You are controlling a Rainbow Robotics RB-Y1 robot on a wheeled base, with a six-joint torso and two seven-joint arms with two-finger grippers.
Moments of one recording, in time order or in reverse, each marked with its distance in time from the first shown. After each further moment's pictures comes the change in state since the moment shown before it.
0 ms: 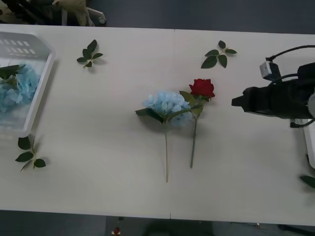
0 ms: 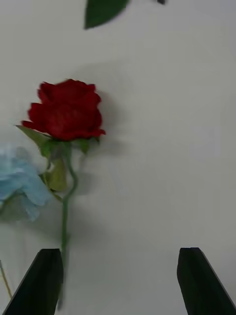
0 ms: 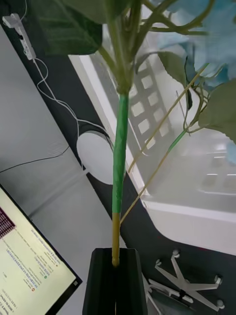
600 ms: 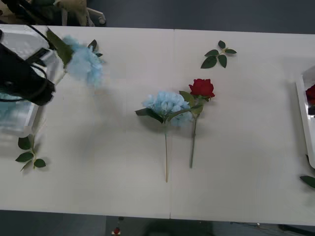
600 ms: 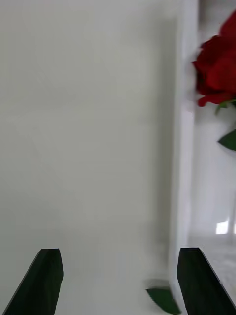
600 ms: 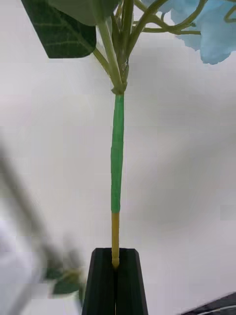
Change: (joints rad) right arm 0.211 0.001 -0.561 0.178 -0.084 0.423 0.429; left arm 0.076 -0.375 0.233 -0.376 0.410 0.244 0.220
